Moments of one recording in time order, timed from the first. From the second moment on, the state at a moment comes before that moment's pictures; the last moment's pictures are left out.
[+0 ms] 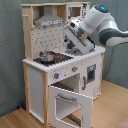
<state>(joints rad) -0.62 -0.47 1.47 -1.64 -0.11 2.05 0.04</state>
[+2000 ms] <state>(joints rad) -0.99 -0.30 1.72 -1.47 -0.03 1.82 -0.20</state>
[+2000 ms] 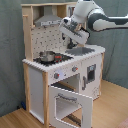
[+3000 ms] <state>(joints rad) -1.21 -0.31 1.87 -1.44 0.03 1.81 -0.39</state>
